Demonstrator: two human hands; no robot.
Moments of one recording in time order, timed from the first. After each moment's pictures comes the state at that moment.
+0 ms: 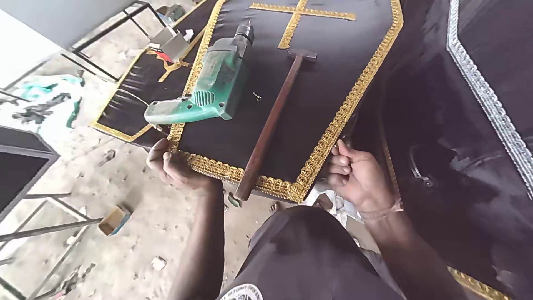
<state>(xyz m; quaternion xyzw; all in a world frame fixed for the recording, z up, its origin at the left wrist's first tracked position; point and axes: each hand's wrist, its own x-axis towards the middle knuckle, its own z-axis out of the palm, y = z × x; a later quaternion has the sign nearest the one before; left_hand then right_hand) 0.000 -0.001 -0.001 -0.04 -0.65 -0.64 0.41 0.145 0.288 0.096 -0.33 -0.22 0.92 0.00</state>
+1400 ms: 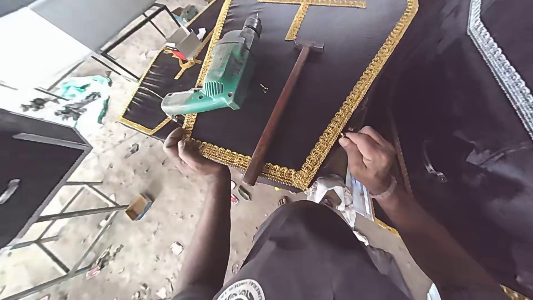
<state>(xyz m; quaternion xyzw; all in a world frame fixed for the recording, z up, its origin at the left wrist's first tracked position) -0.007 -0.005 -0.009 -0.06 -0.64 -0.63 0.43 0.147 0.325 0.029 0.06 -0.86 0.26 0.44</state>
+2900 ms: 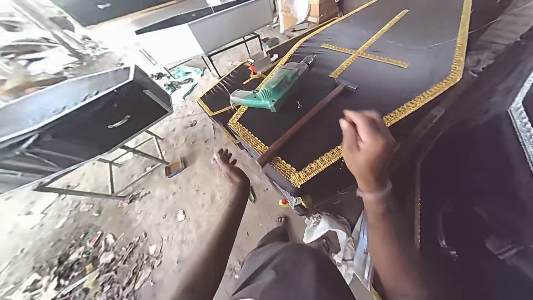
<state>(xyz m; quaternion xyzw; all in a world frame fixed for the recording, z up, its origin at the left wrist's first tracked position) 0.086 0.013 -0.027 0.25 -0.62 -0.66 0.34 0.093 0.321 0.104 0.11 -0.84 0.31 0.43</state>
